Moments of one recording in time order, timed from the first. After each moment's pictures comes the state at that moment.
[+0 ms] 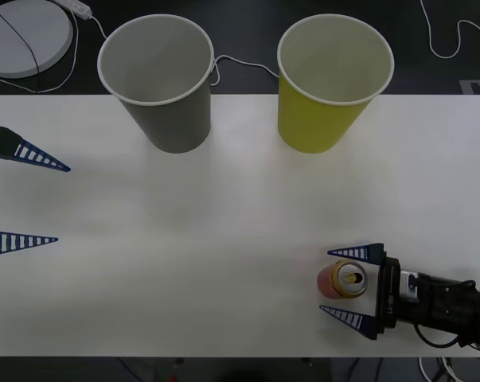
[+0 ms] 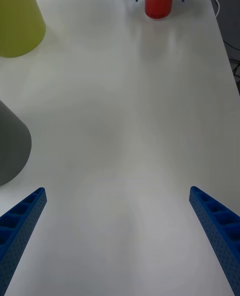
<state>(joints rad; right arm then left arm) -0.23 -0.60 0.36 -0.69 0.77 -1.44 0.98 -0.13 1.01 0.27 -1.76 -1.43 -1.55 -0.01</state>
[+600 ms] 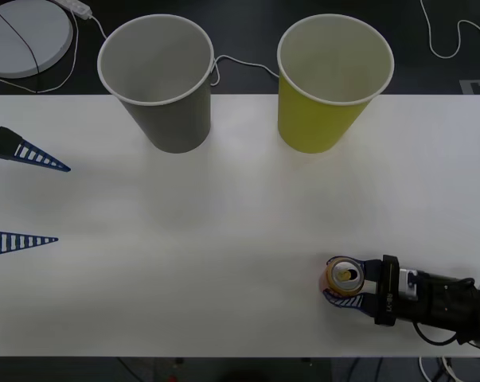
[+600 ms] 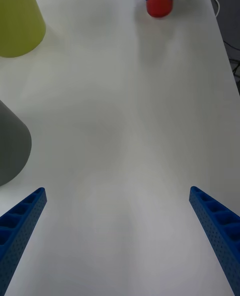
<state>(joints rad) -0.23 -0.60 0.37 -0.70 0.77 -1.44 0.97 -0.13 1.01 0.27 -1.76 -1.43 -1.55 -0.01</state>
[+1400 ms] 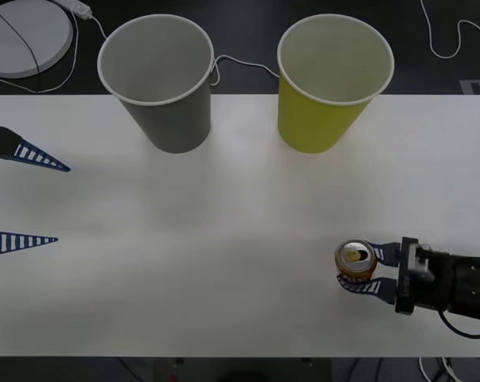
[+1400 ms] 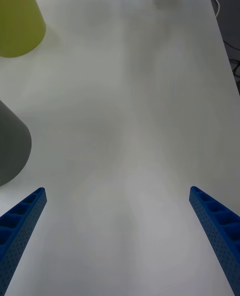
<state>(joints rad) 0.07 -0.82 0.24 -1.45 0.93 -1.04 0.51 -0.13 1.01 0.27 -1.76 -1.43 -1.55 -0.01</state>
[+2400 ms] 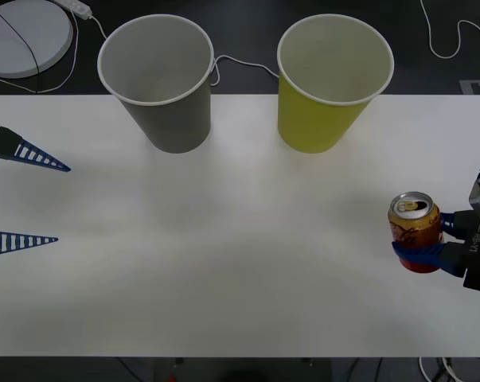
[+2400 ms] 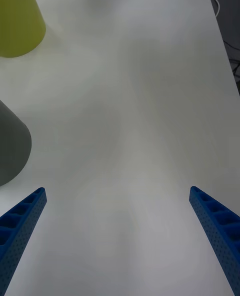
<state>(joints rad) 0.34 -0.87 -0.29 -2.10 1.48 -1.05 -0.58 -0.13 1.01 0.27 -1.76 -1.43 -1.55 -0.01</state>
